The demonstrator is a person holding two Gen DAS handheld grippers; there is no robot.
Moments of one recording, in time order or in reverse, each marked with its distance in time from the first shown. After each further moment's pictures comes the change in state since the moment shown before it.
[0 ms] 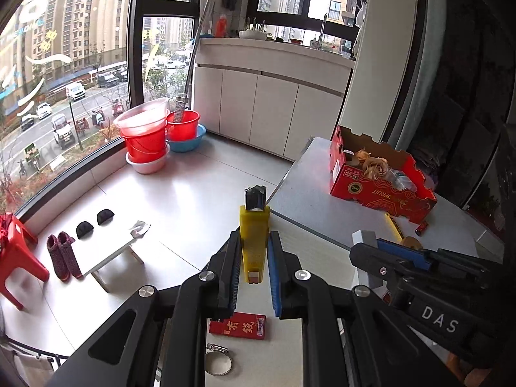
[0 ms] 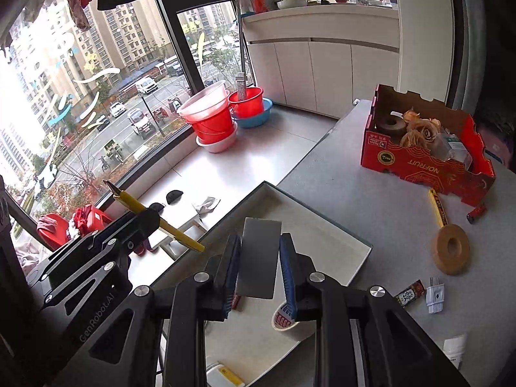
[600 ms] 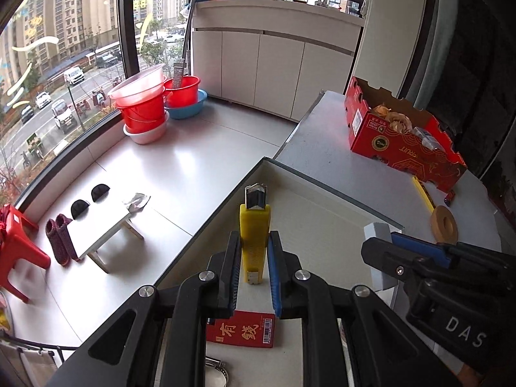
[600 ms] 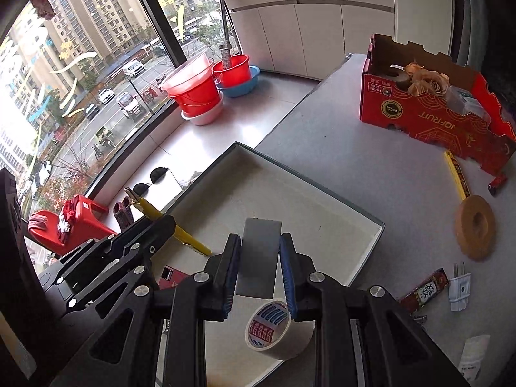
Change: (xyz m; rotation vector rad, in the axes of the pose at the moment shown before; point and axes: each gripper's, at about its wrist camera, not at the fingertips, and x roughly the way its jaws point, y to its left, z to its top) left arm 0.069 -0.010 -0.020 0.030 0.143 0.034; right arm 0.058 -0.027 -0.012 0.043 0.117 -0.010
